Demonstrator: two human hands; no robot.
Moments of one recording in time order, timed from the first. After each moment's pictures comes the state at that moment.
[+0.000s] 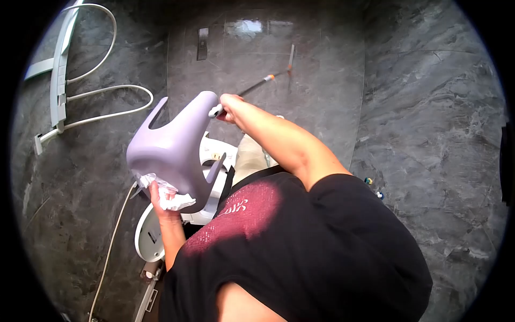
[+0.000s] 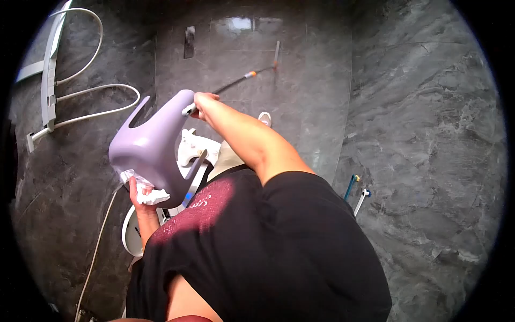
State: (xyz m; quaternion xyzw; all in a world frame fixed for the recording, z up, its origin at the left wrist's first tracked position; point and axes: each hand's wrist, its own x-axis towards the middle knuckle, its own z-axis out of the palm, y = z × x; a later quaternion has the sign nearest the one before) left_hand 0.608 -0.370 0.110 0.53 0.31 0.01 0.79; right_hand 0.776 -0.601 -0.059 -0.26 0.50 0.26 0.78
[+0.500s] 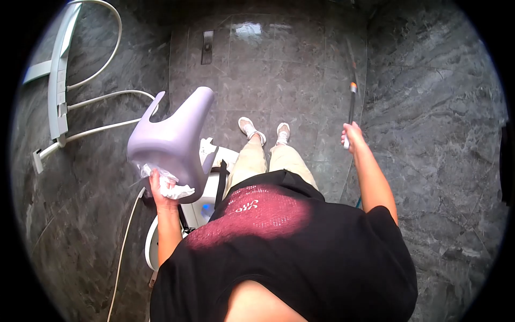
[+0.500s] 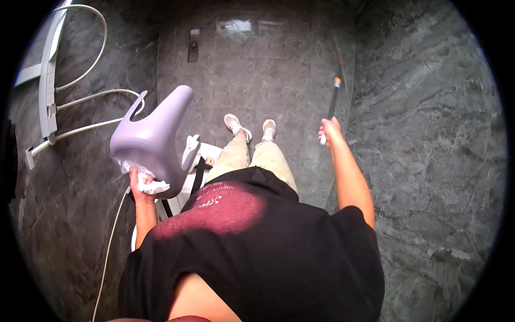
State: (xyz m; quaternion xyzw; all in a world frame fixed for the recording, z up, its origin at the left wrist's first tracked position) left_hand 0.721 -0.316 0.097 0.56 0.32 -0.01 0.76; right_hand 0.619 -0.851 -0.099 -0.49 0.57 0.12 0.65
